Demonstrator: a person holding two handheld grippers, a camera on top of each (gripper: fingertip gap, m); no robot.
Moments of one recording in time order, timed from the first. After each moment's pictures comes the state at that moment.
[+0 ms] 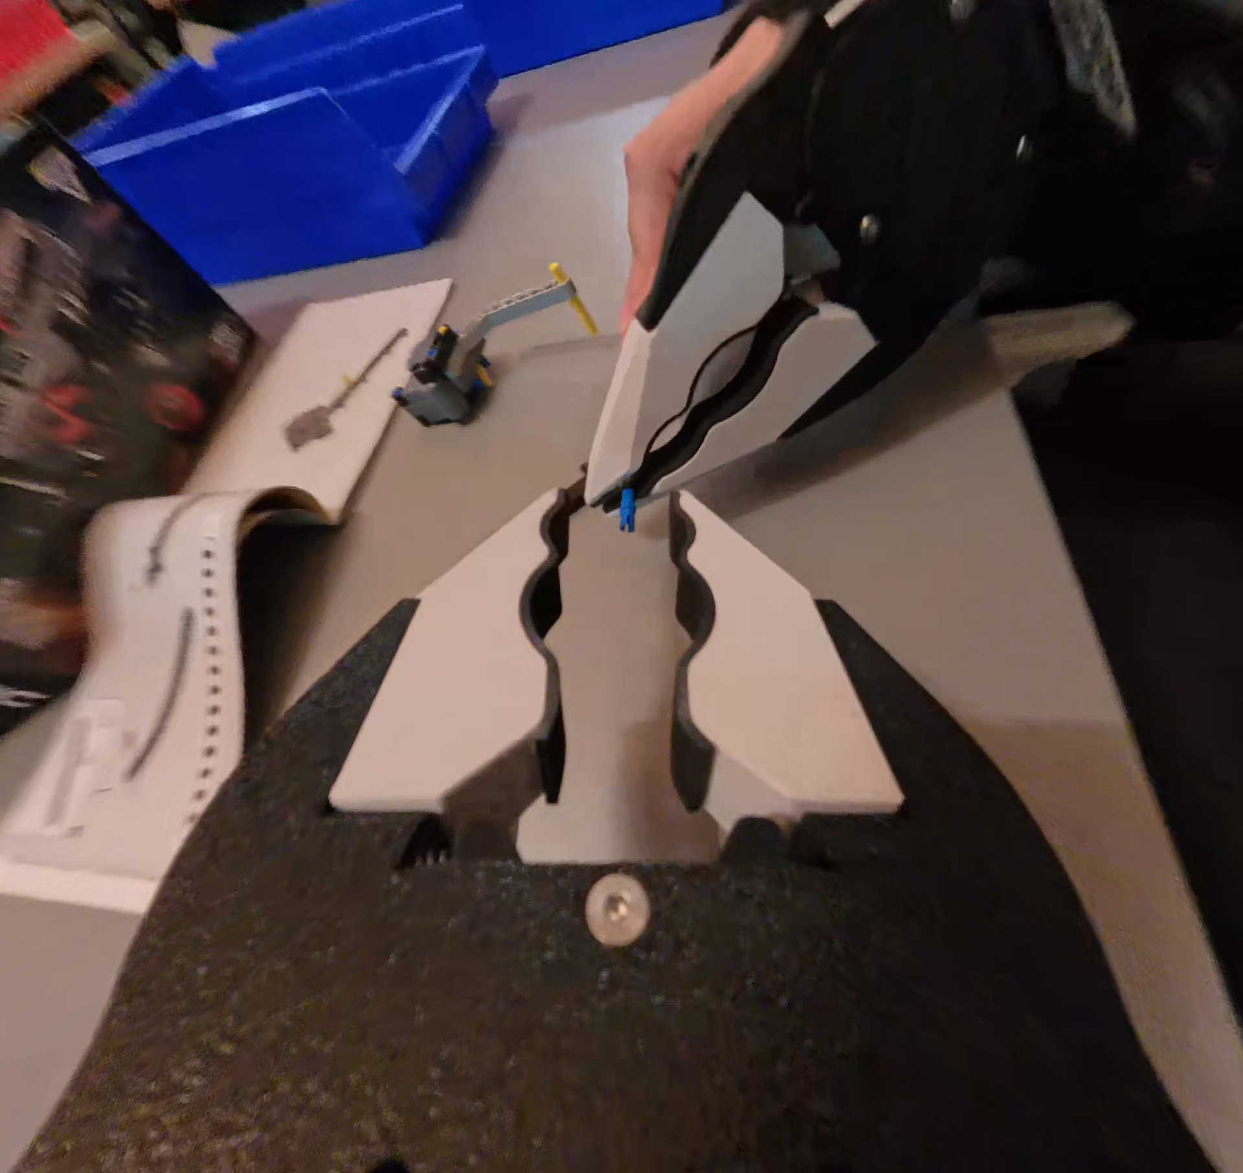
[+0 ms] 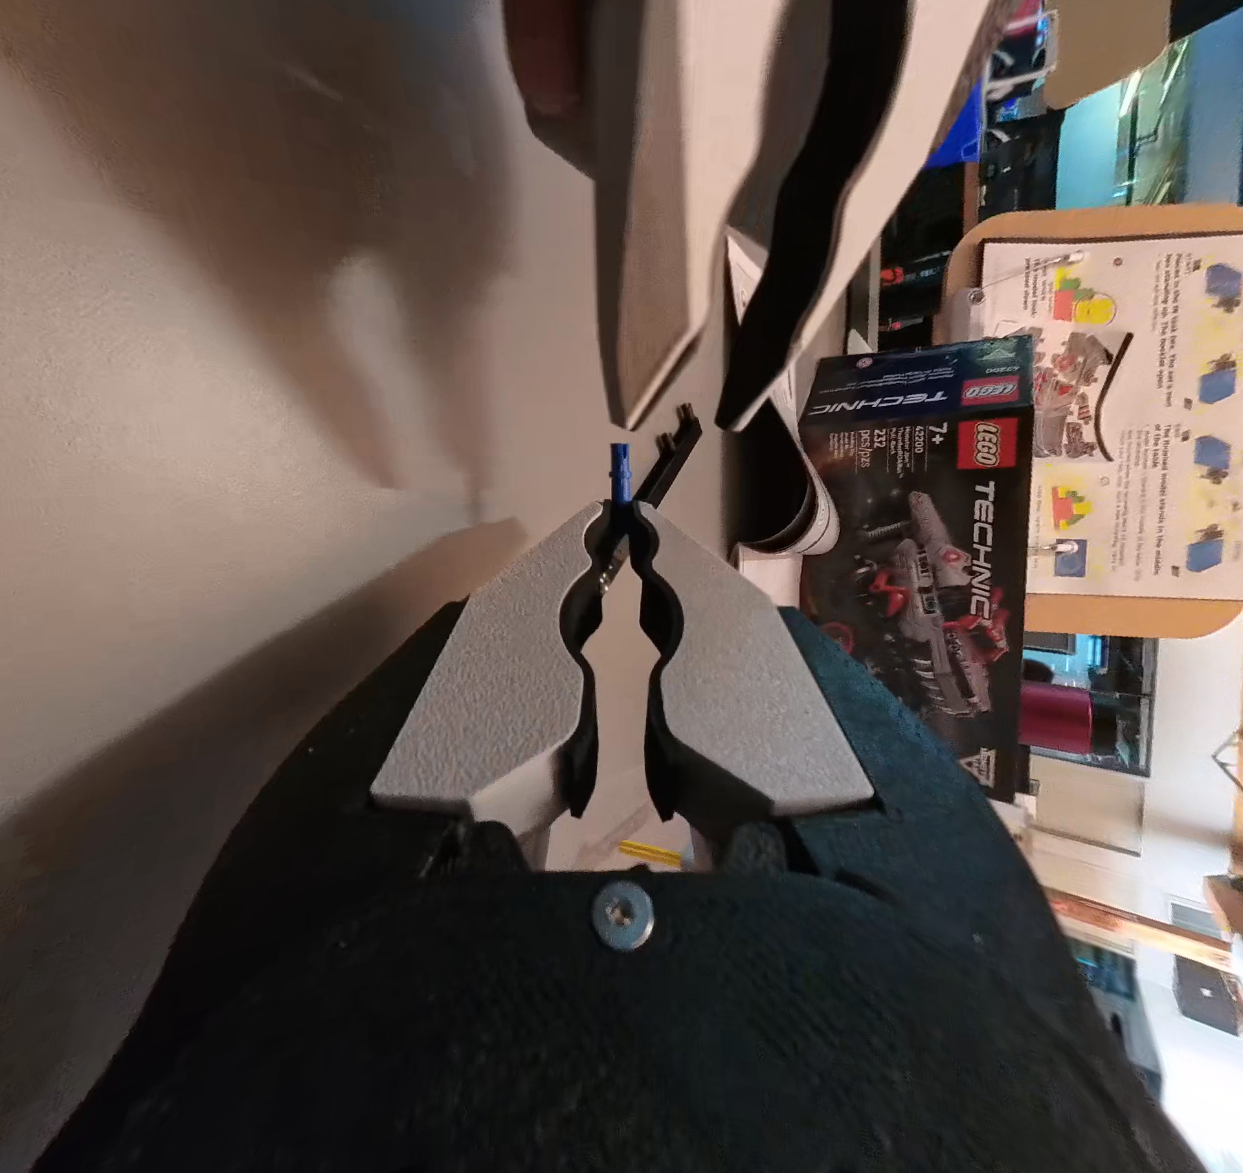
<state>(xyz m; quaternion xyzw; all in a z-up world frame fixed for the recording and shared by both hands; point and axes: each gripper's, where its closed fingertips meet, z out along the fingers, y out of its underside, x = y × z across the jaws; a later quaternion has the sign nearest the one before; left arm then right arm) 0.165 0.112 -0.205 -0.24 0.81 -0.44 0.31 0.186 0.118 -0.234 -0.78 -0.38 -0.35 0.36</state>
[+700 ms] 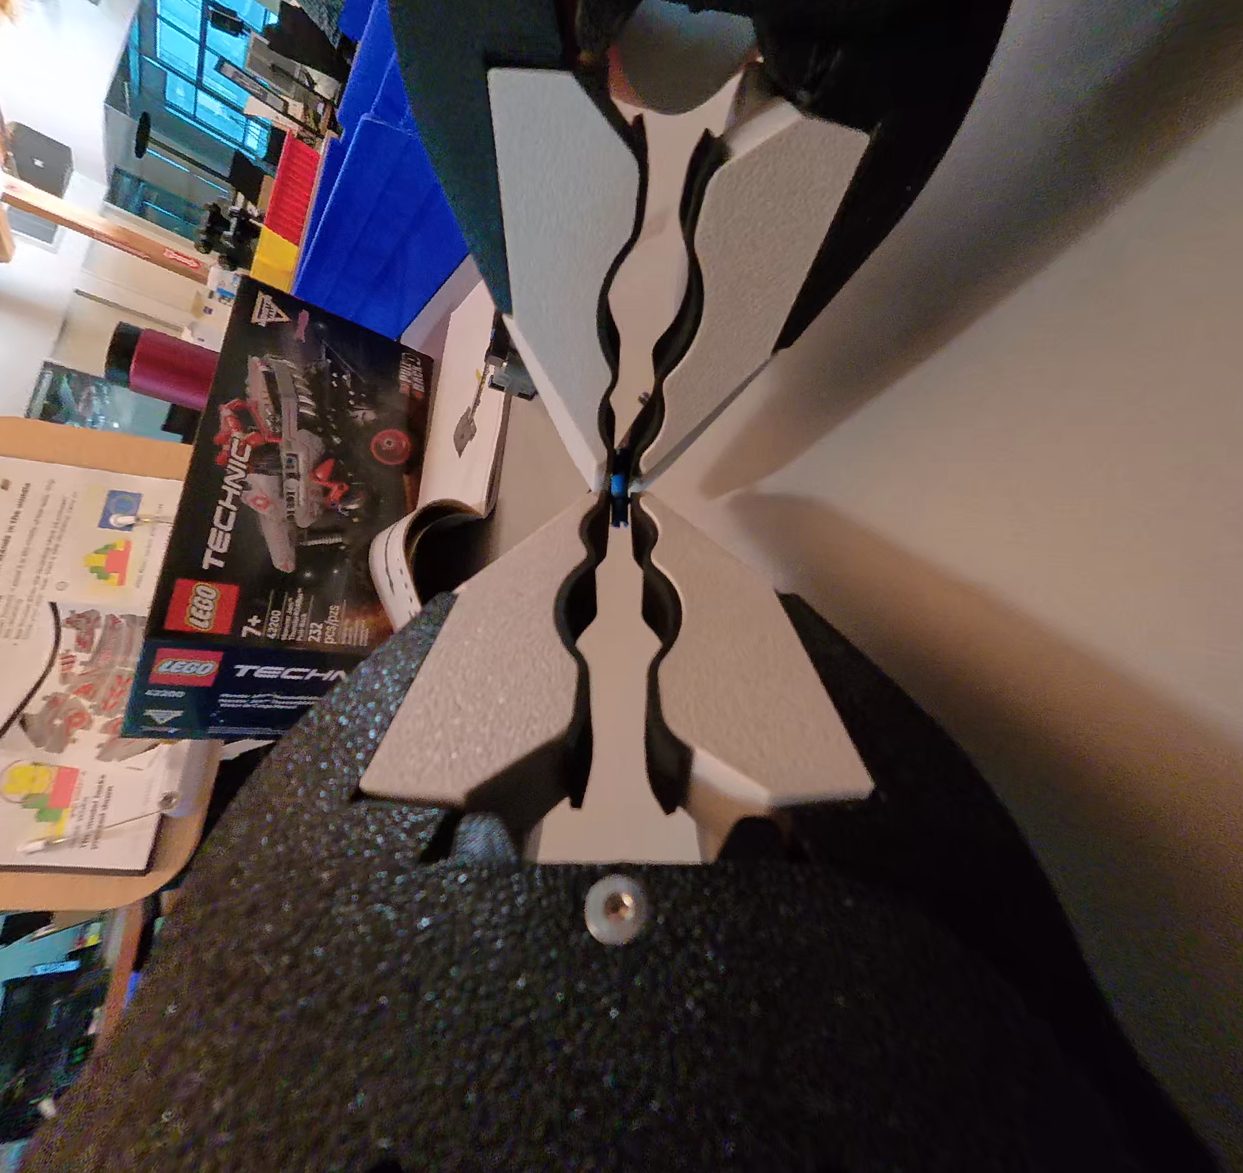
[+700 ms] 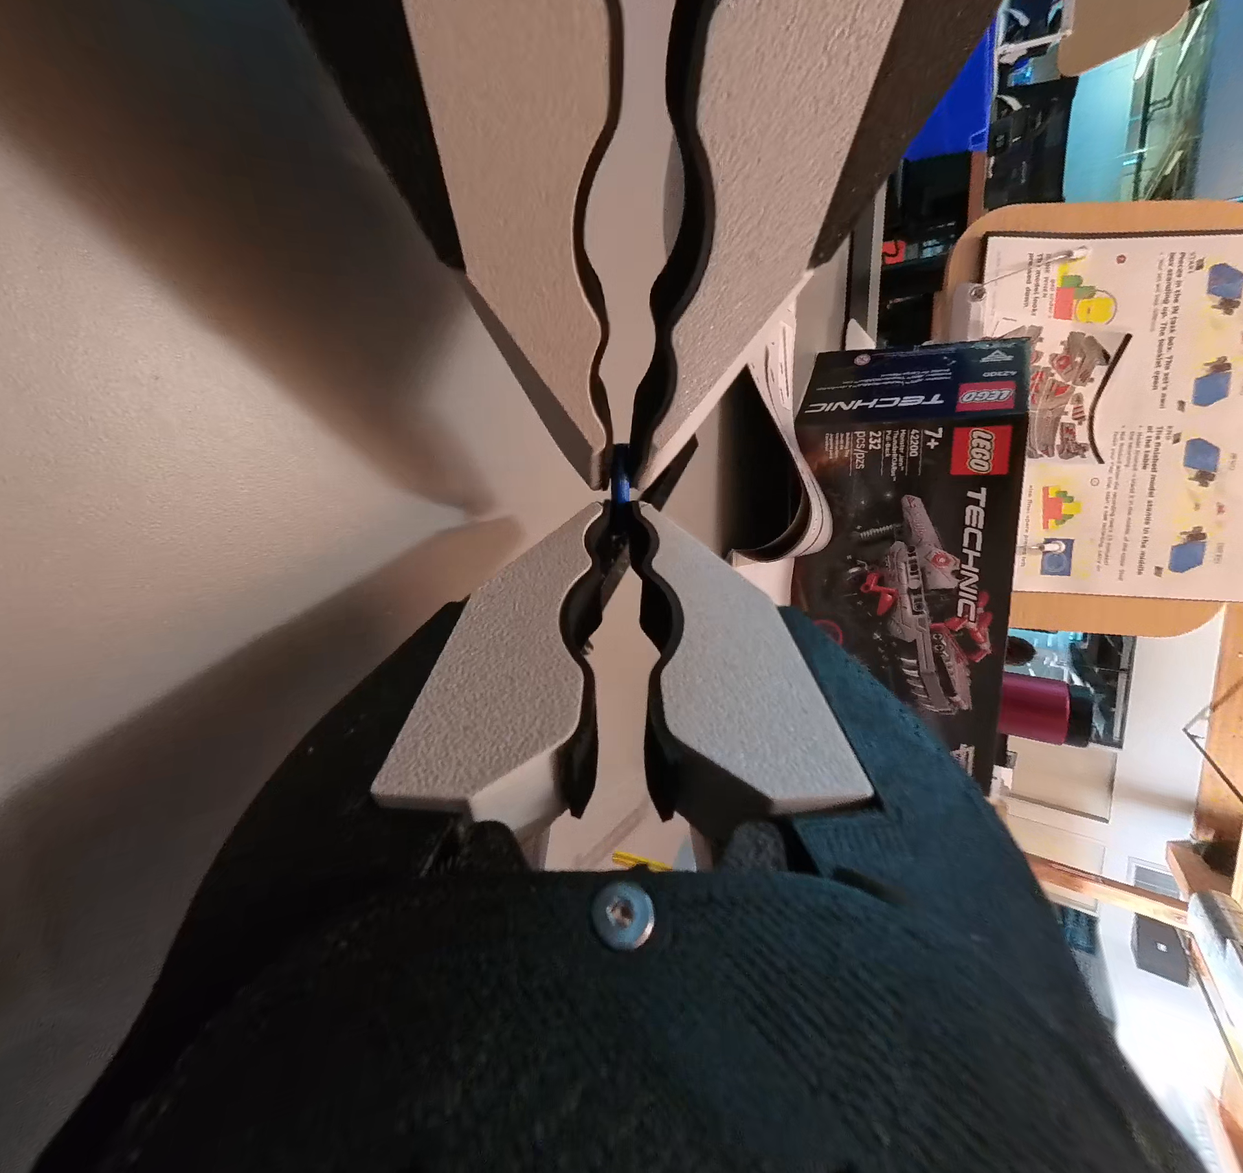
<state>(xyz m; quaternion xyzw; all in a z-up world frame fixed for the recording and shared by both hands) 0.174 0.118 -0.227 -0.13 0.83 -0.23 0.49 0.181 0.127 -0.233 -0.78 -0.38 -0.36 0.33</state>
